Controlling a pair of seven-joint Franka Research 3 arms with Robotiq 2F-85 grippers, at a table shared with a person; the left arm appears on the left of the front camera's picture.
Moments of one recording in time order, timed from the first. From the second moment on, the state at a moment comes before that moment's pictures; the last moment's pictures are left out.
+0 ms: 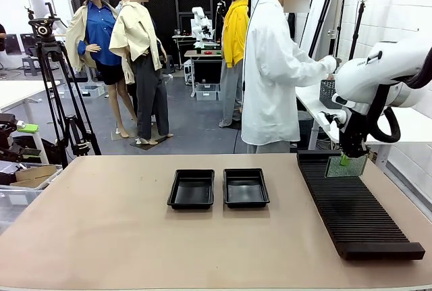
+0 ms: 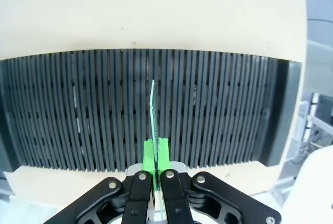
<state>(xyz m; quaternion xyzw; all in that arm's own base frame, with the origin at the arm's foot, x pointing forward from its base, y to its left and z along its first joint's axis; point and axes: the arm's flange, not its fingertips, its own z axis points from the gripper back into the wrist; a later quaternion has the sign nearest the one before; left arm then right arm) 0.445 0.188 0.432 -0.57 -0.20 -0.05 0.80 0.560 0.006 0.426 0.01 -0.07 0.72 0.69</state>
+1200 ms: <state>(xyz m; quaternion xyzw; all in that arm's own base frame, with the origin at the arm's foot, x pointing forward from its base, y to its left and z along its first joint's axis) 0.445 0.188 0.432 -0.57 -0.20 -0.05 0.80 0.536 0.017 0.488 -0.01 -0.06 0.71 0.70</state>
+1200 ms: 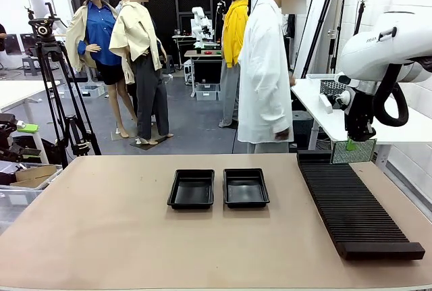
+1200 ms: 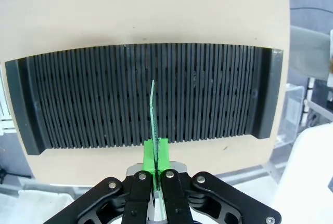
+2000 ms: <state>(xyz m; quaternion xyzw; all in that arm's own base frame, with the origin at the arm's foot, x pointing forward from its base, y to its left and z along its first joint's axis) 0.445 0.188 0.432 -0.57 -0.20 -0.05 0.80 0.525 0.051 0.525 -0.01 -0.10 0.43 0.90</state>
